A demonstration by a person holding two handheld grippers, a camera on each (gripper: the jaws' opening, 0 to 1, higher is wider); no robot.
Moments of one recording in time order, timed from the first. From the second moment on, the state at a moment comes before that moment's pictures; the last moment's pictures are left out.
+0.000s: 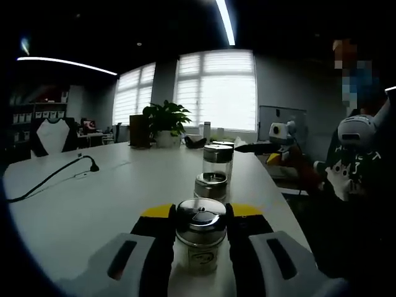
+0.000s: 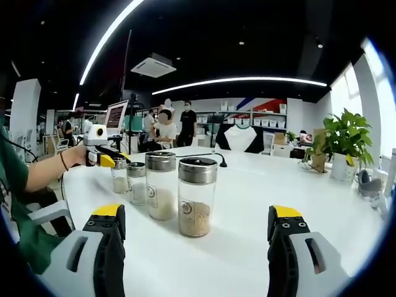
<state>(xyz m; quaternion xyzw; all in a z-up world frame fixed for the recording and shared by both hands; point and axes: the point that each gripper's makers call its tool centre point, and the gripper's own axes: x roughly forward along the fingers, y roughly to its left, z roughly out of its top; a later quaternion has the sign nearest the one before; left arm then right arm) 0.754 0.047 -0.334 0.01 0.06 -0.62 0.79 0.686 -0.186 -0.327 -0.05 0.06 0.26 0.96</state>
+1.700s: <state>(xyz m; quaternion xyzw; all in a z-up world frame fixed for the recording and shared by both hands) 0.760 0.054 -0.333 -0.01 0.04 -0.45 0.89 0.686 -0.188 -0.330 -0.05 0.07 0.25 0.96</state>
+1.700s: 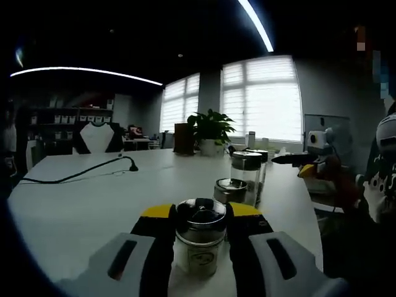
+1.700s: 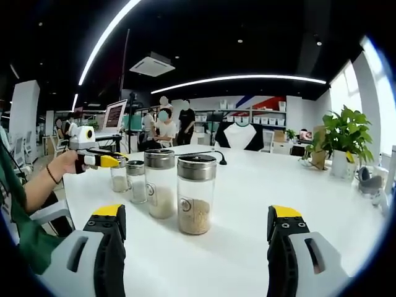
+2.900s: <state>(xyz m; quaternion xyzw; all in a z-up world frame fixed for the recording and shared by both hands) 0.762 0.062 -0.334 -0.01 0.04 -0.28 0.96 0.690 -0.192 -0.332 -0.05 0.07 0.25 0.96</state>
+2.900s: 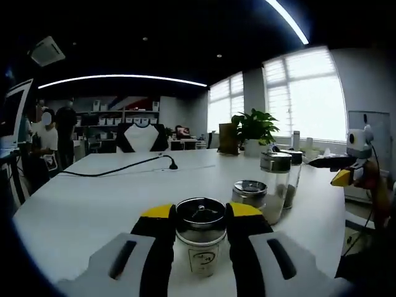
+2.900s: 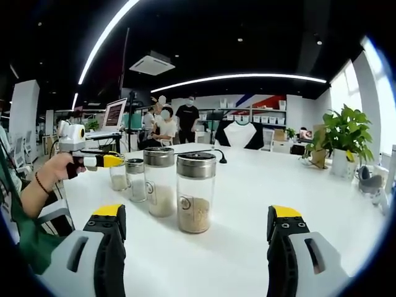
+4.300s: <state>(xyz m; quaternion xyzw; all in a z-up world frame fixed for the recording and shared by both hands) 0.746 0.081 -0.303 0.01 -0.01 -0.36 0.93 0.690 -0.194 -0.331 -0.05 0.07 0.25 0.96</state>
